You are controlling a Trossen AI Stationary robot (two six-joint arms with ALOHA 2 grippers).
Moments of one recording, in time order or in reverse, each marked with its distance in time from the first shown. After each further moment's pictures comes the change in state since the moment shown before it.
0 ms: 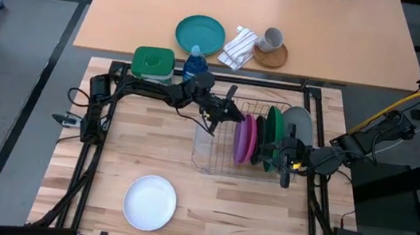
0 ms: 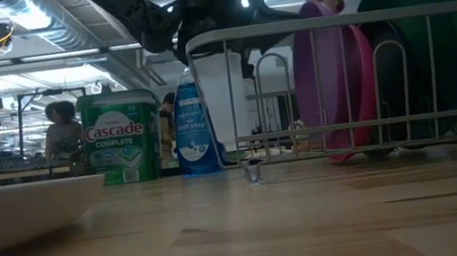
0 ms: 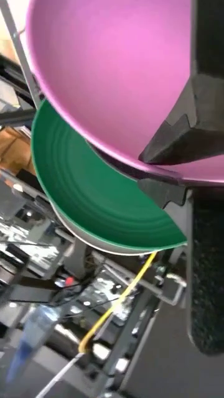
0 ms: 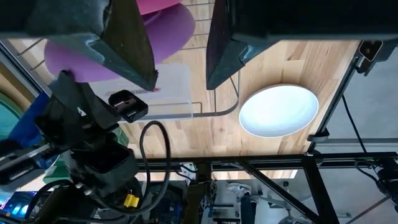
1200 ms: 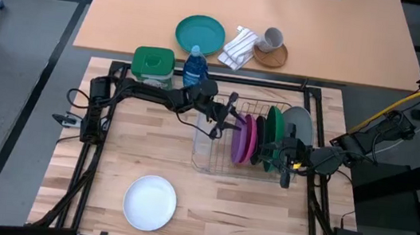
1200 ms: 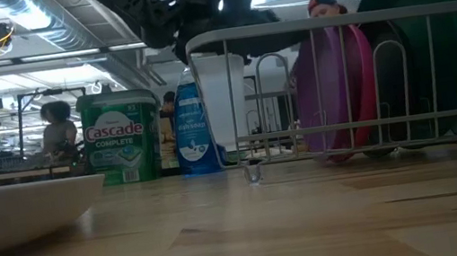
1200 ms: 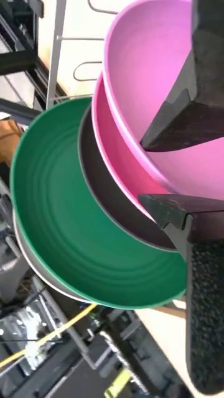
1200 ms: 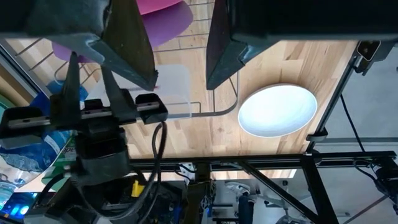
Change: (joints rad) left arm -0.050 0.000 0.001 -0.112 -0.115 -0.398; right arm 0.000 0.000 0.000 0.001 -0.004 0.005
